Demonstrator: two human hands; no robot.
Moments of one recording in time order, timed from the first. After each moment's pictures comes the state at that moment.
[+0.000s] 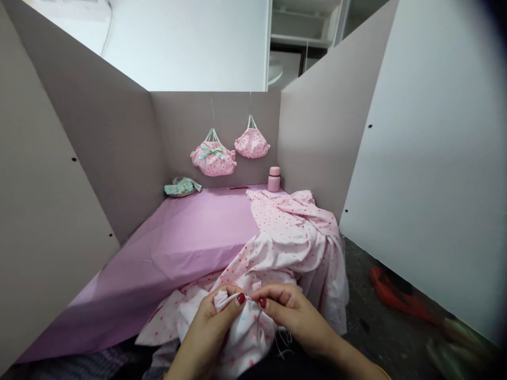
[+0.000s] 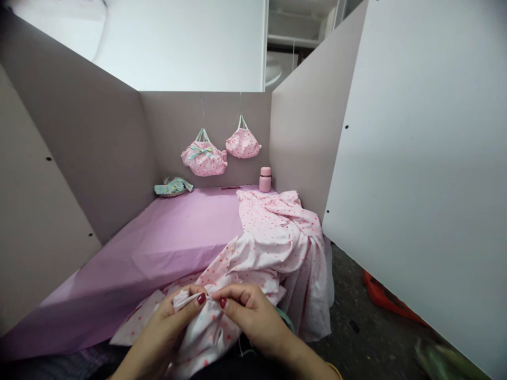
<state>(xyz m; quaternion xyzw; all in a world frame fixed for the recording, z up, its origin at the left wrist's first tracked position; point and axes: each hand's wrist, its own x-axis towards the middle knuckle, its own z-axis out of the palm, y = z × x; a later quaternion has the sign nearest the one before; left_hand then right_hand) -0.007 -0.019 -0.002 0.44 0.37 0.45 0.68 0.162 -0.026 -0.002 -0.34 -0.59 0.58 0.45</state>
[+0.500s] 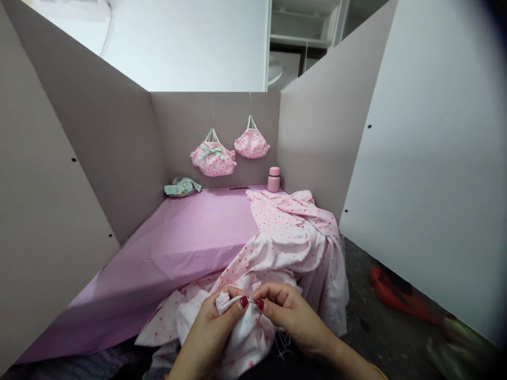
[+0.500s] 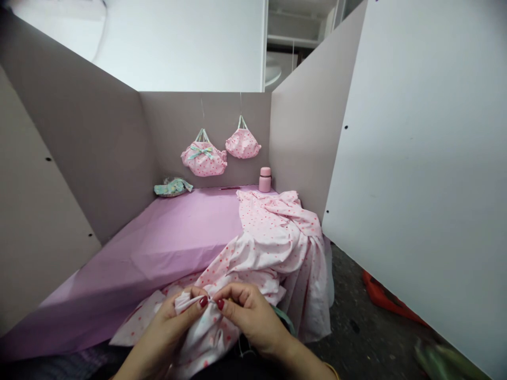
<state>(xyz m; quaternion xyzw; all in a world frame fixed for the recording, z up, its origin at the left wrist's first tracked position) -0.006 -0.020 -0.002 0.48 0.38 0.44 0.65 0.156 -0.025 -0.008 -0.33 -0.53 0.61 0.48</state>
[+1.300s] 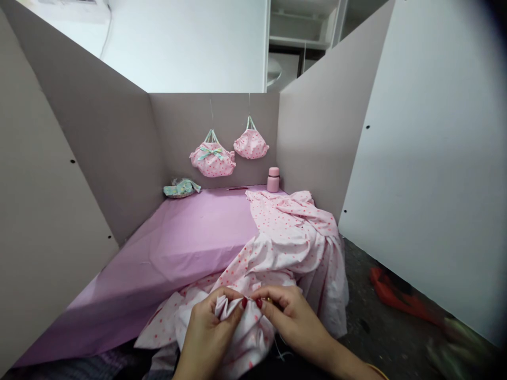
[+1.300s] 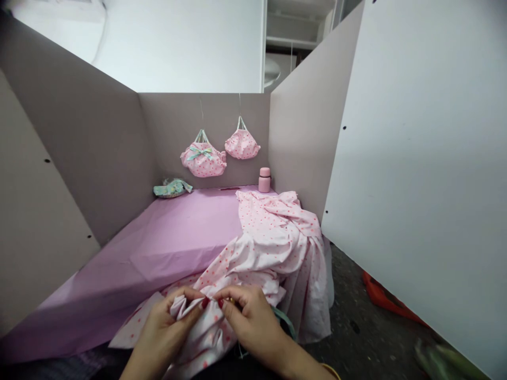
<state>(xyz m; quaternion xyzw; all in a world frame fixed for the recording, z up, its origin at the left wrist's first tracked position) -0.007 -0.023 0.007 0.63 0.46 0.46 0.42 0.160 -0.031 0.004 -0.43 -0.70 0.36 0.43</state>
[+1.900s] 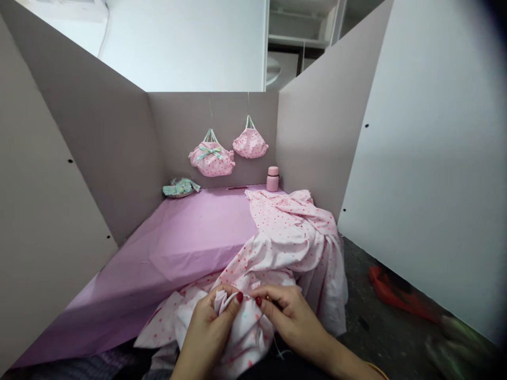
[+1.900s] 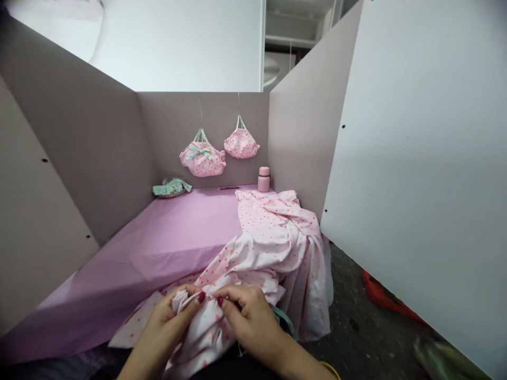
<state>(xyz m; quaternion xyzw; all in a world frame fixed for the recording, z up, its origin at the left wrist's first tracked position) -0.007 -0.018 -0.003 0.56 0.45 0.47 0.52 0.161 -0.031 0.004 -0.41 -0.73 0.32 0.44</state>
